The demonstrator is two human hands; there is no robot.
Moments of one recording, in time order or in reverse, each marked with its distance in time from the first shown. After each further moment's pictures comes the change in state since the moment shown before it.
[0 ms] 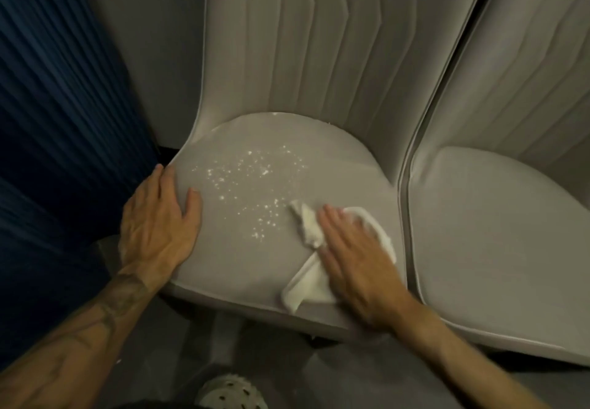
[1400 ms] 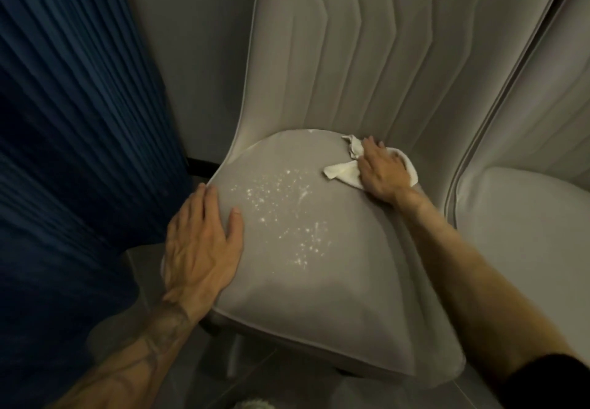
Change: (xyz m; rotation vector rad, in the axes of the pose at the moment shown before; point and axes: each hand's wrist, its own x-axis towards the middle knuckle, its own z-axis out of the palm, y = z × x) left_hand 0.005 -0.003 0.002 0.022 -0.019 -0.013; right_hand 0.208 0.059 -0.028 0.081 -0.009 0.336
